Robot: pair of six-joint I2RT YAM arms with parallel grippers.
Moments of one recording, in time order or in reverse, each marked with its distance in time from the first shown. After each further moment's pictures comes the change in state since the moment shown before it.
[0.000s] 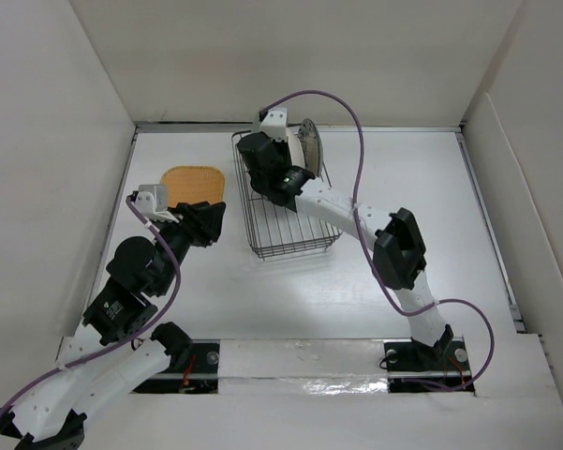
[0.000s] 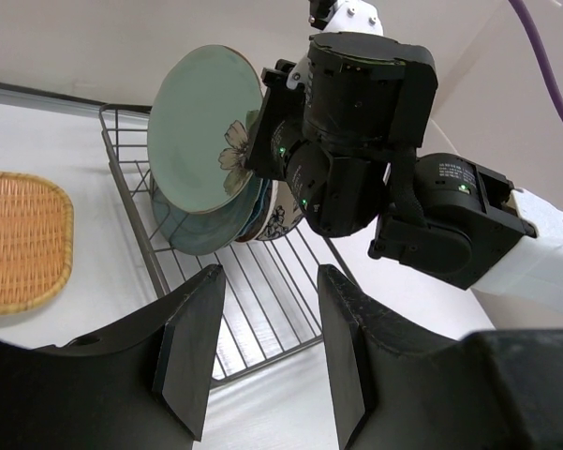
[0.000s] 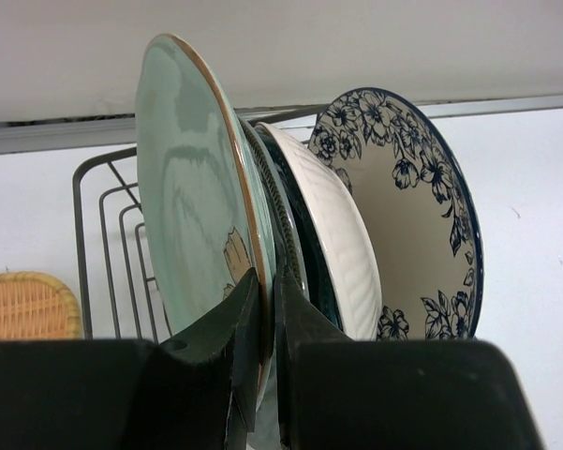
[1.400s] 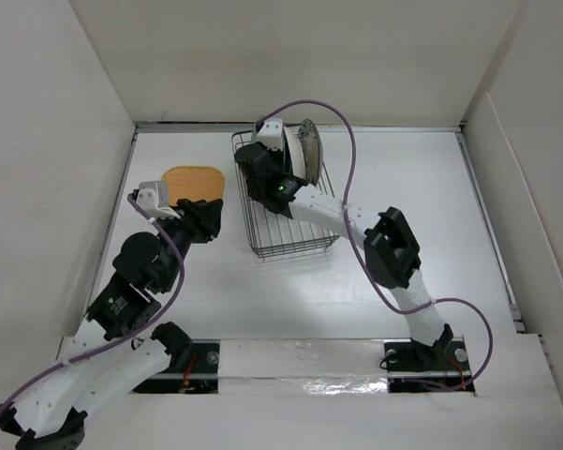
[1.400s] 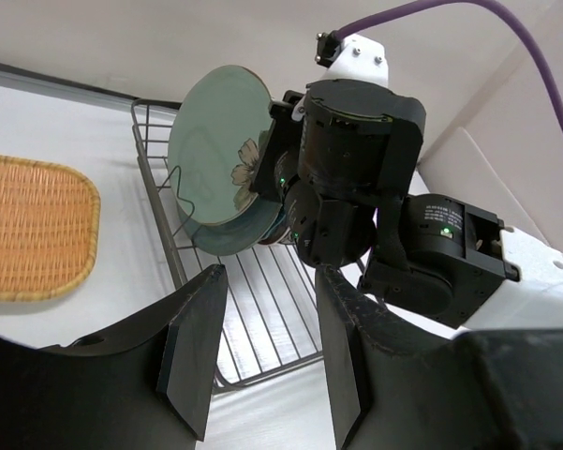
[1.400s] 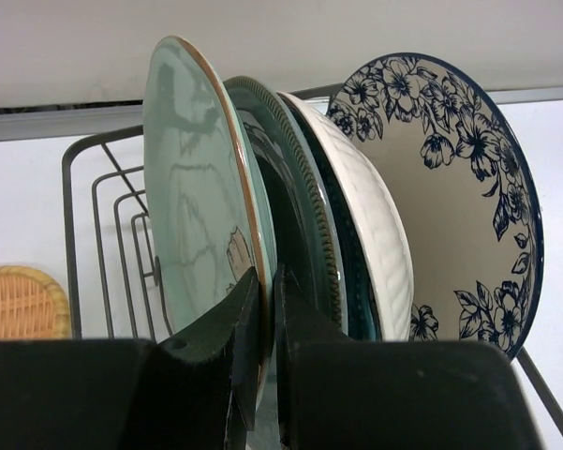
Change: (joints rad) left arm 0.002 0.023 0.000 -0.001 -0.070 -0.008; right arm 0.014 0.045 -0.067 0.107 0.012 -0.006
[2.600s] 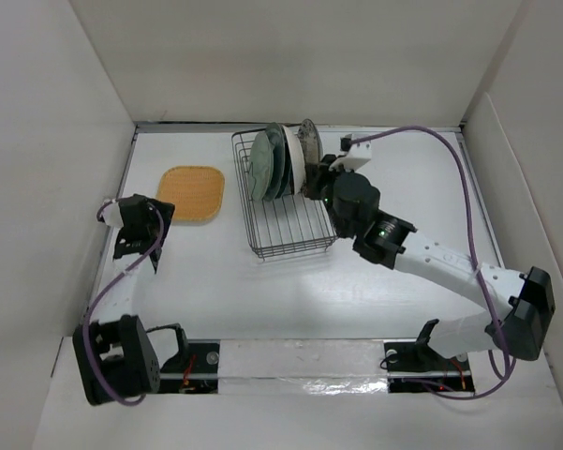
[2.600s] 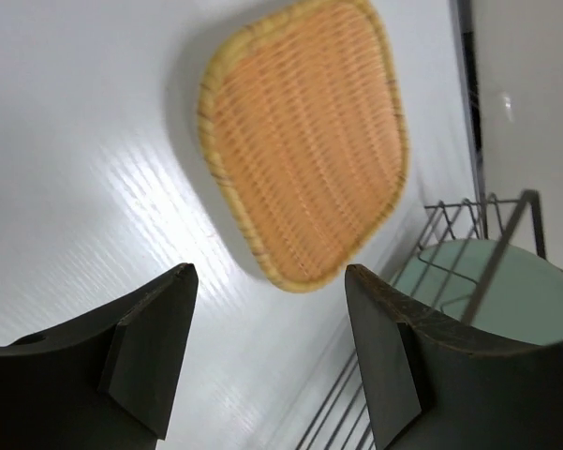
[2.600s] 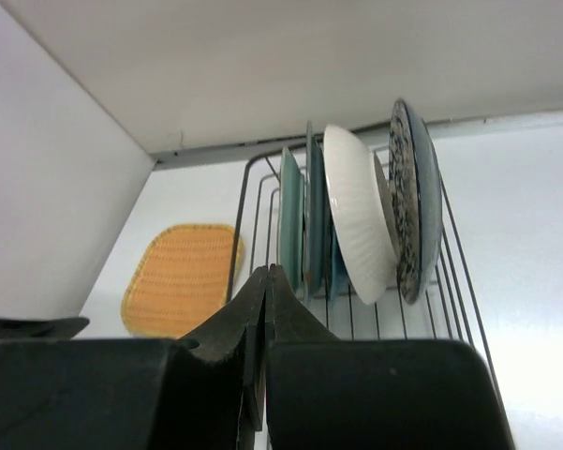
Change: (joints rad) left arm 0.854 0.515 -0.215 0.151 0.285 -0.584; right arm 0.037 -0.856 -0.754 0.223 -0.367 0.127
